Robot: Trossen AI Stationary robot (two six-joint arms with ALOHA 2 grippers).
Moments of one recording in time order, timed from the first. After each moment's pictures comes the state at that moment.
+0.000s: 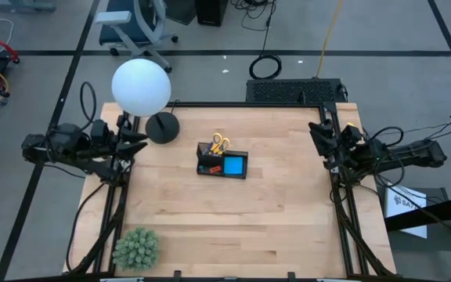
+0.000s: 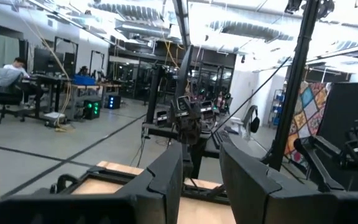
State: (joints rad) left arm -0.21 0.38 0.70 -0.10 -0.26 -0.11; right arm 0.12 0.51 0.27 0.91 0.40 0.20
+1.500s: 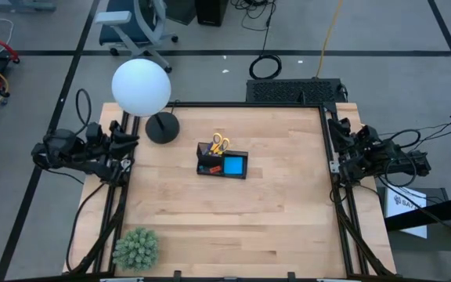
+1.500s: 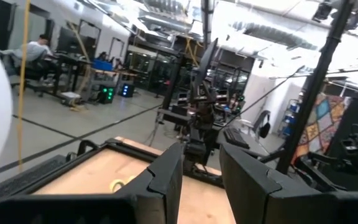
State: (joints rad) left arm -0.21 0.02 0.54 -0.32 -0.34 -0.24; right arm 0.12 0.08 0.17 0.68 0.45 0.11
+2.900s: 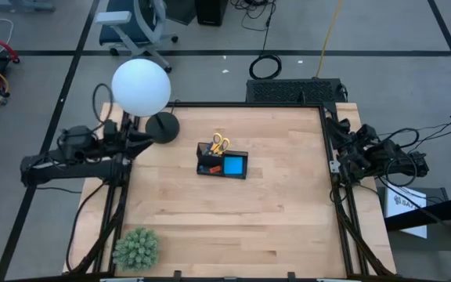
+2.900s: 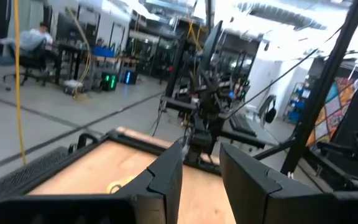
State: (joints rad) left arm 0.13 0.27 0.54 -0.16 0.00 -0.27; right arm 0.12 0.04 0.17 0.59 0.55 0.15
